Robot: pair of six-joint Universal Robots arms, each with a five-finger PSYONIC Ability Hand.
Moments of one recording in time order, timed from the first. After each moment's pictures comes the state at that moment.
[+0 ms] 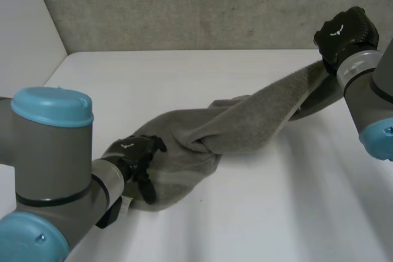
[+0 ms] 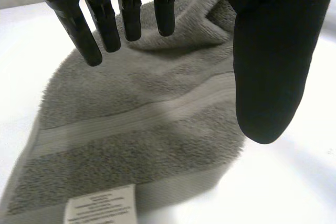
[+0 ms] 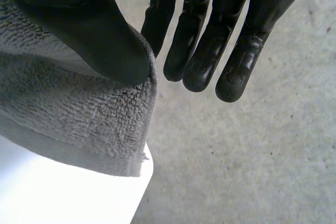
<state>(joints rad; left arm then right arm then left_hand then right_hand) 4.11 -1.91 -1.58 2.90 -1.67 3.02 1.93 -1.23 1.25 -0.01 1.73 2.19 0.32 0.32 0.31 0.32 0.14 0.97 1.17 1.18 1.19 0.98</state>
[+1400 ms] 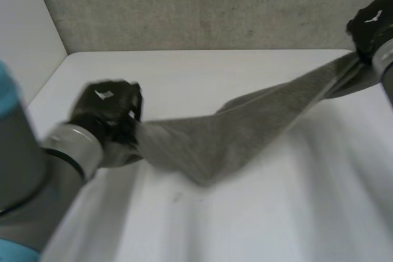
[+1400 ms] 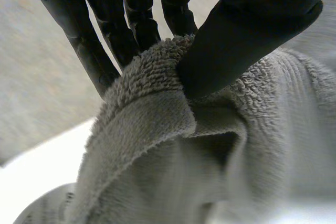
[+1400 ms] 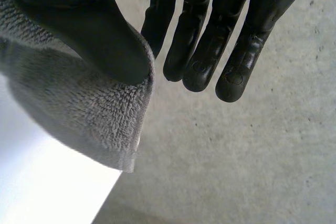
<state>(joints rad) 4.13 -1.66 -1.59 3.05 -1.74 3.25 1.83 -1.32 1.22 0.13 1.72 2.14 1.15 1.21 1.21 1.22 1.02 0.97 1.18 1.19 1.19 0.98</state>
